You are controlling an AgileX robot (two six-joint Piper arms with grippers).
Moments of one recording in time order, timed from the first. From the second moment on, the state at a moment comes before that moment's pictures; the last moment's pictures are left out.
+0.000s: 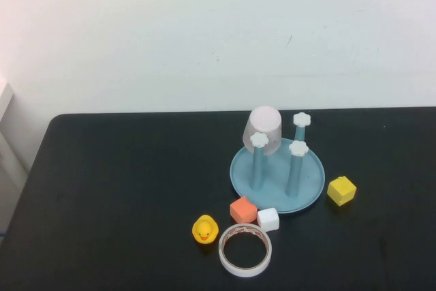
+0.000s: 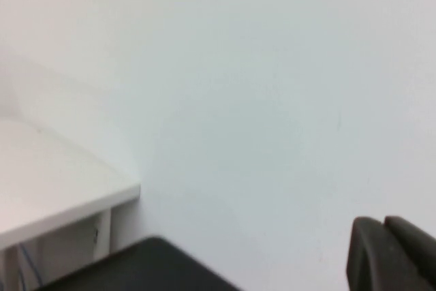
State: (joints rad) right arm 0.39 0.67 -0.58 1.75 0.30 -1.85; left arm -0.64 -0.01 -0.29 0.63 0.80 -0.43
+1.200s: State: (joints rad) right arm 0.39 0.12 -0.09 1.75 0.07 -1.99; left arm -0.64 -0.01 -0.29 0.63 0.81 -0.42
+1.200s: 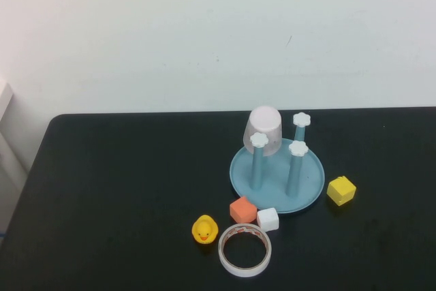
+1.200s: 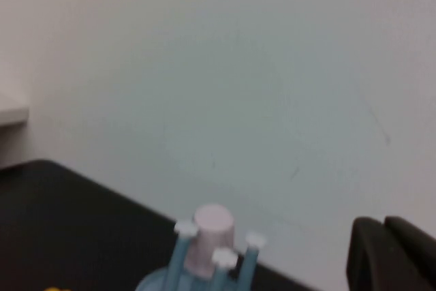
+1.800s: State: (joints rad) right arm 0.03 -0.01 0.00 -0.01 0.49 -0.08; left arm -0.64 -0.01 -0.29 0.64 0.81 -0.43
